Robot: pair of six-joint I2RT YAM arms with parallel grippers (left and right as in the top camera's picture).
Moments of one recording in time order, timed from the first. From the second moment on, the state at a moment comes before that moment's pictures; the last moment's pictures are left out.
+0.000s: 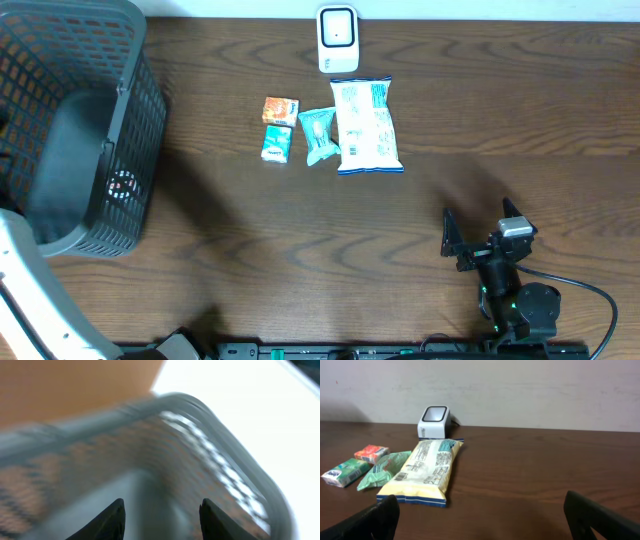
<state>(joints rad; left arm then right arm) 0.67 1.35 1.46 -0.59 0.20 -0.42 0.04 0.01 0.01 -0.06 -0.14 0.03</state>
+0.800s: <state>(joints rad) 0.55 1.41 1.46 -0.79 0.01 -0.55 0.04 0.01 0.01 -0.06 -0.14 0.03</state>
